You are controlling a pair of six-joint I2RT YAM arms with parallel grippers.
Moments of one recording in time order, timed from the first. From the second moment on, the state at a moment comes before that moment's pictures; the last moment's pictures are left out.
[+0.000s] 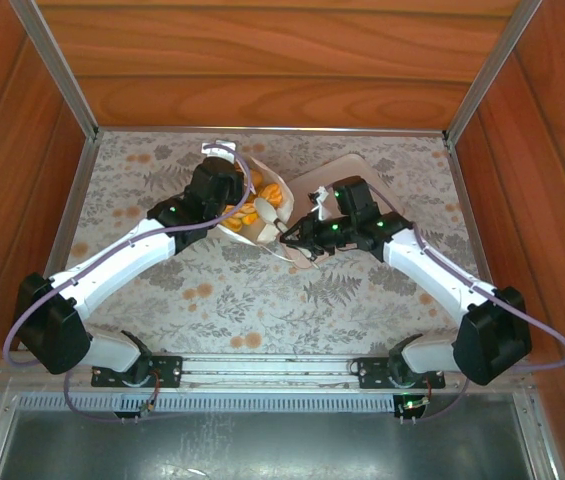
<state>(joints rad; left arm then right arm) -0.70 1.39 1.15 -0.23 -0.48 -0.25 0.58 1.34 1.00 -0.46 -0.72 0.75</state>
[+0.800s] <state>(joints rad) -0.73 1.45 1.13 -0.21 -0.60 -0.24 0.59 1.62 1.20 -0.44 -0.77 0.73</state>
